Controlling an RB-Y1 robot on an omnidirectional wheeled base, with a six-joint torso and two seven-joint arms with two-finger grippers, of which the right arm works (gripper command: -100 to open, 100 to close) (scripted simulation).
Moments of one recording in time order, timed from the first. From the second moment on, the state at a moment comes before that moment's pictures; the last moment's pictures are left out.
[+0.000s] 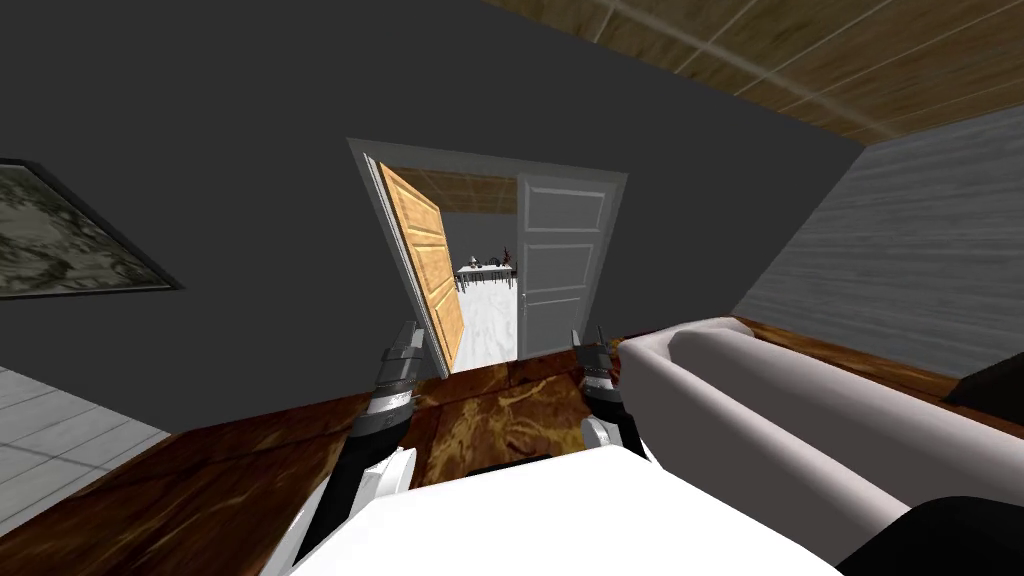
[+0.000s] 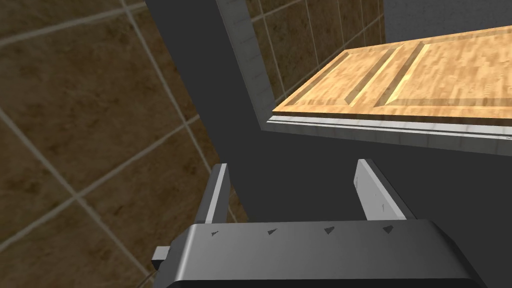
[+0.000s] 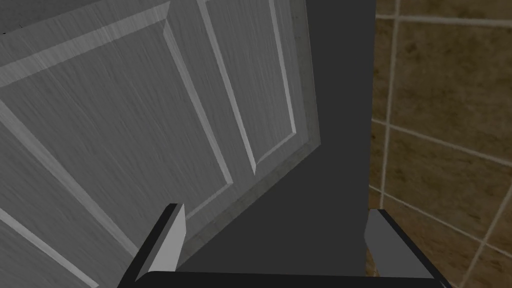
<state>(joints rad) 0.41 -0.09 0.04 -1.86 -0.30 -0.75 -0.21</state>
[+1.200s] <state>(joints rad) 0.38 -0.10 0.11 -1.62 -0.52 -0.84 -0.45</state>
